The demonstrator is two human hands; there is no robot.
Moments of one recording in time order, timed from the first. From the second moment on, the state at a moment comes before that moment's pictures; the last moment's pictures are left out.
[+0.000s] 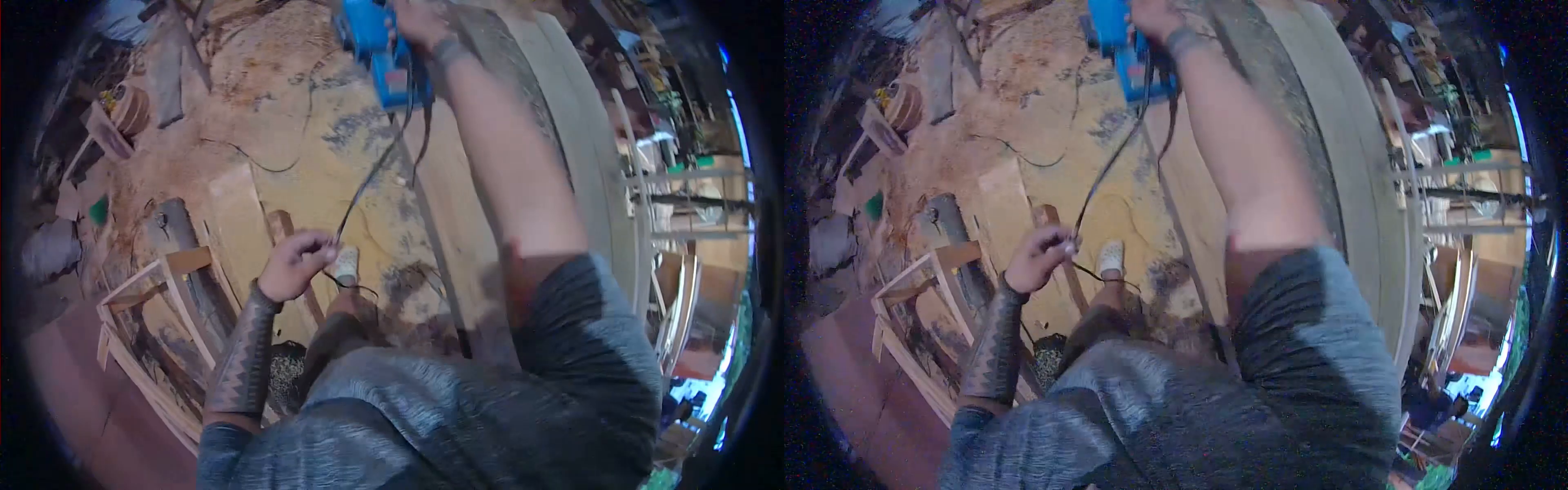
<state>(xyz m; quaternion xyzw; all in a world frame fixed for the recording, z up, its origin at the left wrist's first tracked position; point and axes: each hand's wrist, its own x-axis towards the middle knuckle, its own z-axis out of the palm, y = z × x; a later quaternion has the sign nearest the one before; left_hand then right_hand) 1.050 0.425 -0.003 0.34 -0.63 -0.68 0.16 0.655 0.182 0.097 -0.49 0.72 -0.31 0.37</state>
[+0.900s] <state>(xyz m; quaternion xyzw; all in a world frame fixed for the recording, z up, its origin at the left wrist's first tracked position) 1.020 0.550 0.016 0.13 -0.82 -0.56 0.00 0.682 0.507 0.085 -0.44 0.66 -0.44 0.42</state>
